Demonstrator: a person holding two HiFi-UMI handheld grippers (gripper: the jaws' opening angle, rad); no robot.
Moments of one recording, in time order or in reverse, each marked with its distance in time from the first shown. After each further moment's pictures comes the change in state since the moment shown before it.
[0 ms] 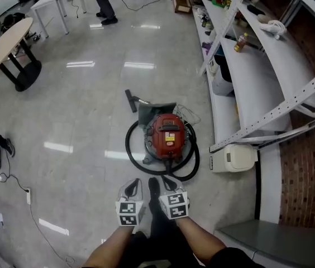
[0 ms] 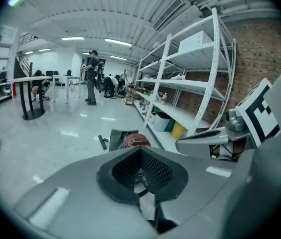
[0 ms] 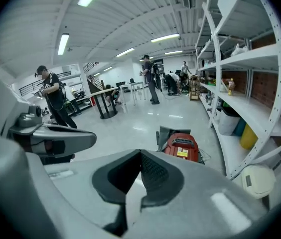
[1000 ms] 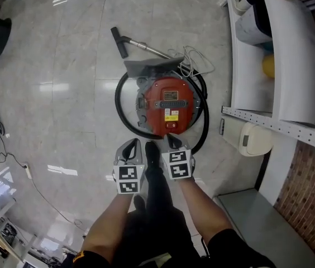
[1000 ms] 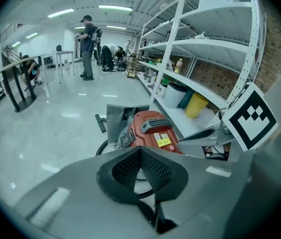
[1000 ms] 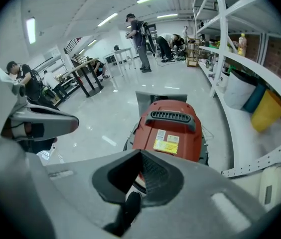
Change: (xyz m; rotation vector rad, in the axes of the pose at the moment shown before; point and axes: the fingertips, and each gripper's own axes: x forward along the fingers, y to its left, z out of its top) left arm 0.245 0.054 -0.036 0.012 0.309 0.032; right arm 0.220 -0.146 -0.054 0.103 0.350 0.009
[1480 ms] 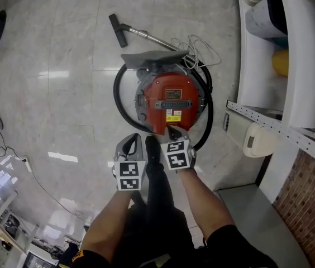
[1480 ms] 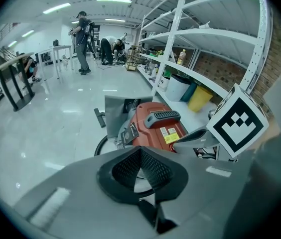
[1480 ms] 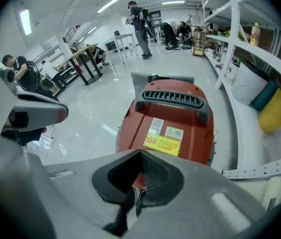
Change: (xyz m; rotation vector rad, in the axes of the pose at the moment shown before) left arm 0.039 0.008 -0.010 0.000 0.072 0.008; right arm 0.060 -0.022 -0.017 -0.055 0.119 0.009
